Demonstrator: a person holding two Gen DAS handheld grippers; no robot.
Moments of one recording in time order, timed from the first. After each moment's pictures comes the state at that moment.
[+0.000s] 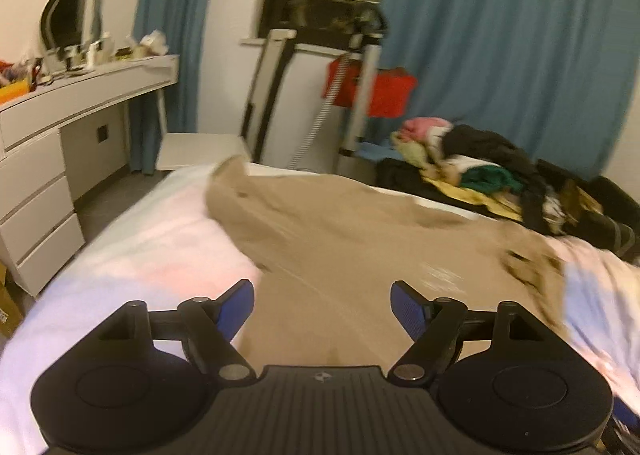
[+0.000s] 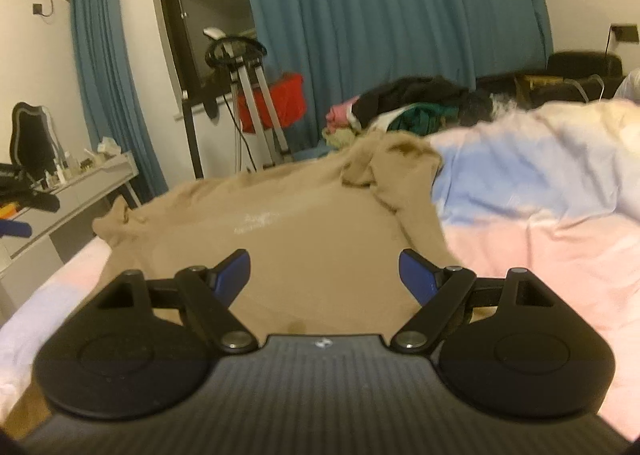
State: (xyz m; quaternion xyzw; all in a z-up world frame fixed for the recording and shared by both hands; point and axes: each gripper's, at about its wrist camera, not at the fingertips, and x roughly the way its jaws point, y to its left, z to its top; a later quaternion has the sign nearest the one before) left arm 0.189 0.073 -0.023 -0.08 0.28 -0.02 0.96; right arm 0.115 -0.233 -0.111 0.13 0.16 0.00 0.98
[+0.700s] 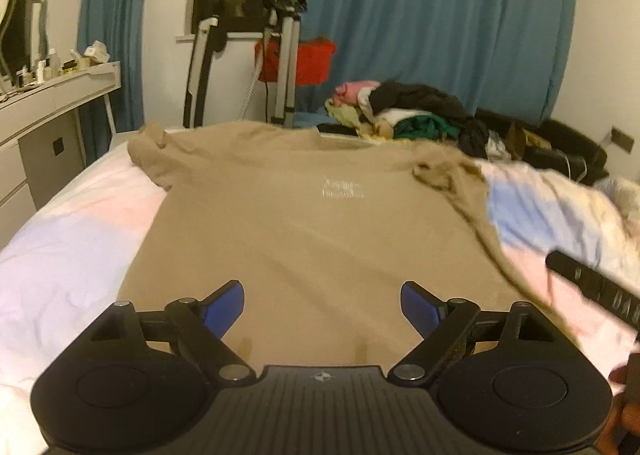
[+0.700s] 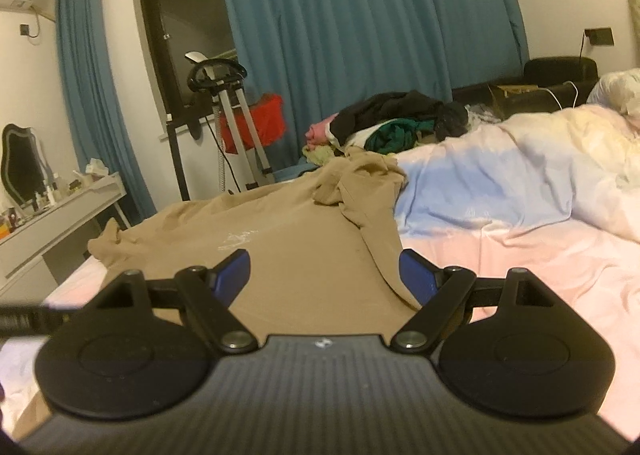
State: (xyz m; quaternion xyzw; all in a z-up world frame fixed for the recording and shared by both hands) left arm 0.122 -0.014 -0.098 -0.01 0.30 -0.06 0.95; right arm 0.093 -0.258 -0.105 0.15 0.15 -0.03 0.98
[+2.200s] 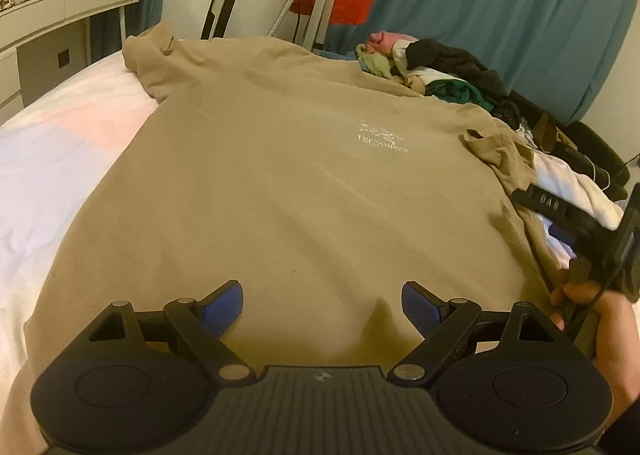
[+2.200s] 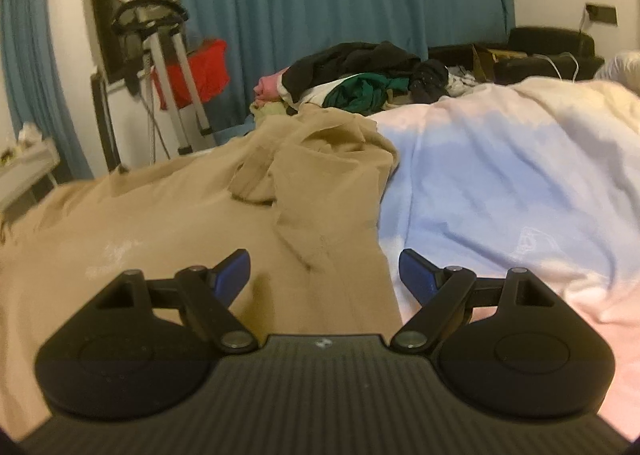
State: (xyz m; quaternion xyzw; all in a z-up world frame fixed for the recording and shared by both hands) left arm 0.205 0.003 -0.151 -0.10 0.38 -0.04 0.92; right arm 0.302 -0.296 -0.160 0.14 0.22 -0.09 0.96
